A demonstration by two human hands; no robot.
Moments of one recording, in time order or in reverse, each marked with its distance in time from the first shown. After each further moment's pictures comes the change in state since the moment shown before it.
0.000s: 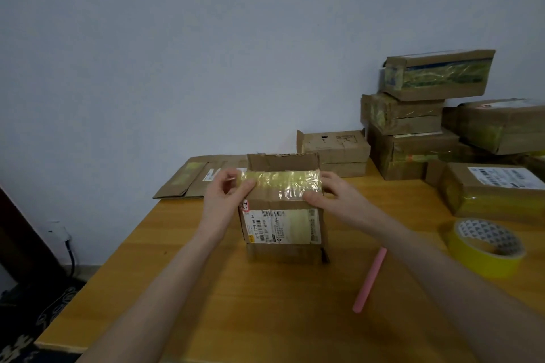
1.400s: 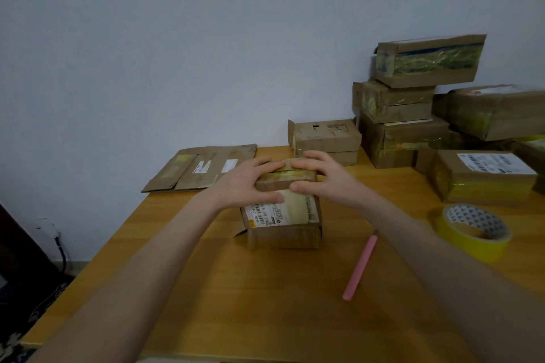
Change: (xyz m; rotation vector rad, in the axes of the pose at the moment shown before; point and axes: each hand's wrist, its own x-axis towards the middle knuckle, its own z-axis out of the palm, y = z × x) left_hand 0.040 0.014 0.025 0.910 -0.691 0.226; right_hand 0.022 0.013 -0.007 0.060 0.032 -0.035
